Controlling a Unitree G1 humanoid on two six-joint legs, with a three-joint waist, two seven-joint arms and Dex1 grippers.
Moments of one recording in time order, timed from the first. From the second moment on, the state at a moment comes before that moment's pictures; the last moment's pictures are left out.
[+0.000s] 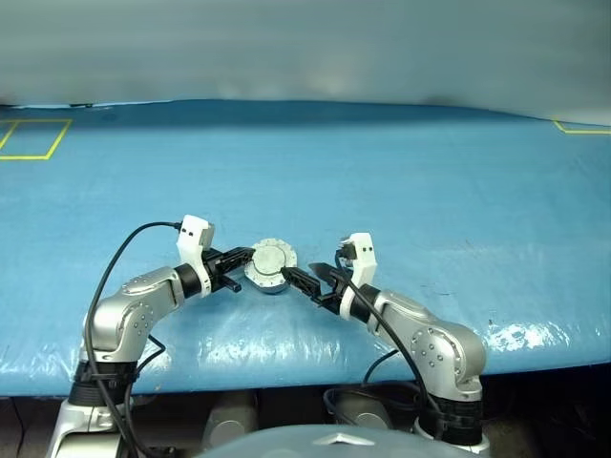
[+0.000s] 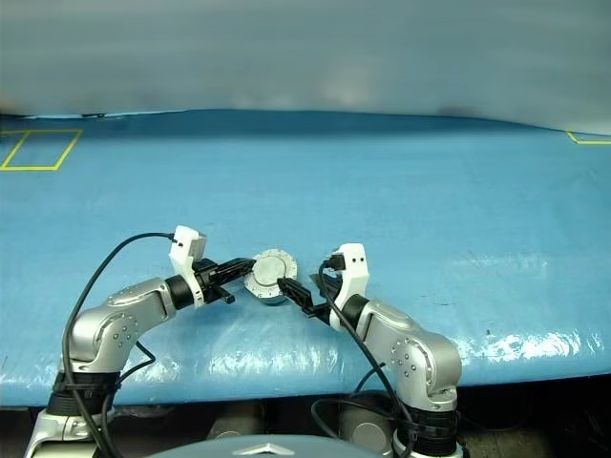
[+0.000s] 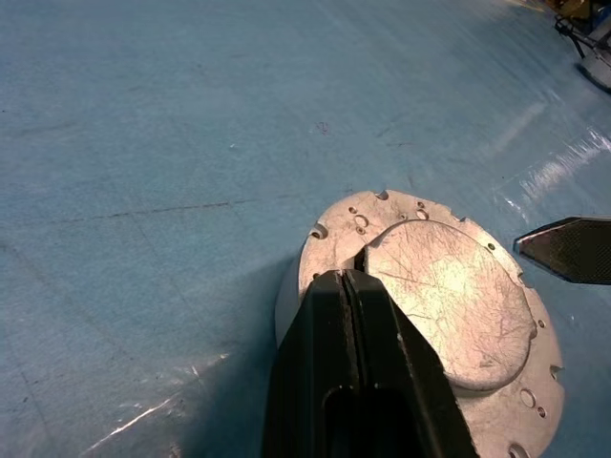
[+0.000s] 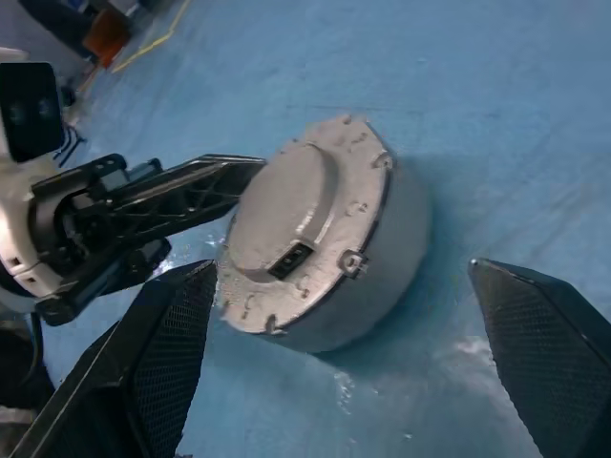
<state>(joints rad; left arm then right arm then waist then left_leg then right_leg) -0.15 0.44 0.07 -0.20 -0.59 0.84 -0.57 -0.06 0.08 -0.06 -0.48 0.53 1.17 0.30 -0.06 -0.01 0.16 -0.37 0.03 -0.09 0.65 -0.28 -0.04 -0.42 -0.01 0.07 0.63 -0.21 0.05</state>
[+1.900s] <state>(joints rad) -0.11 0.42 0.10 -0.21 -0.56 0.80 -0.56 -0.06 0.08 -0.02 -0.11 1.40 0.99 -0.20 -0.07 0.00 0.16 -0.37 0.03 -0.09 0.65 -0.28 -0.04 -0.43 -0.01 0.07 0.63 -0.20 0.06</state>
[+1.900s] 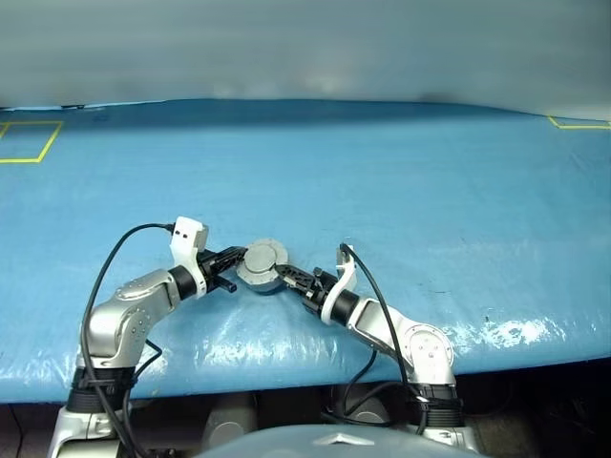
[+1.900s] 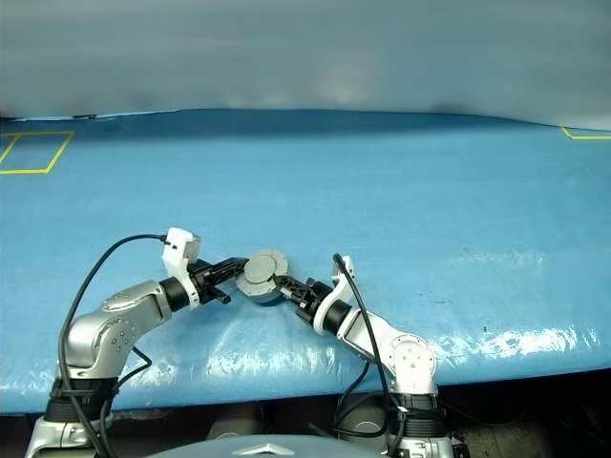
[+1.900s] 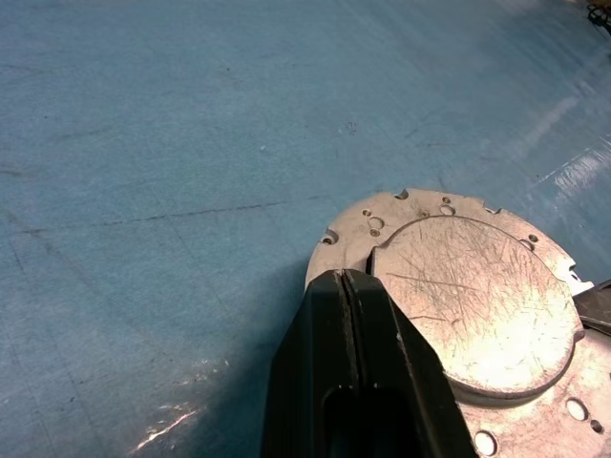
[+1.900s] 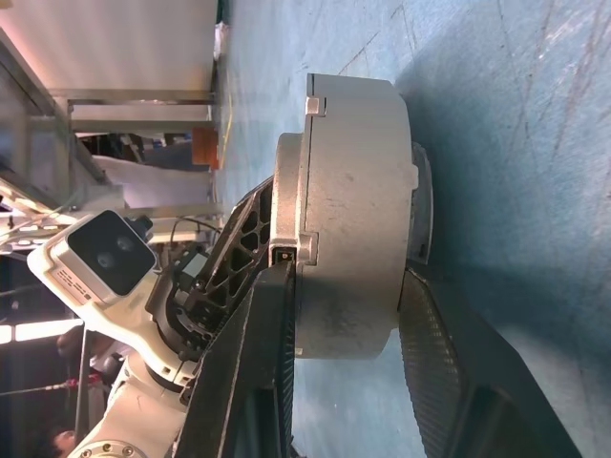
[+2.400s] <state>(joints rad) -0.10 0.32 0.33 -0.20 -0.74 0.83 -0.44 -0.03 0.08 -0.01 -0.12 1.45 0.95 -0.22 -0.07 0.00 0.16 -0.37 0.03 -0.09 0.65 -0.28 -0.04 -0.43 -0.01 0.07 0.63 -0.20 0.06</state>
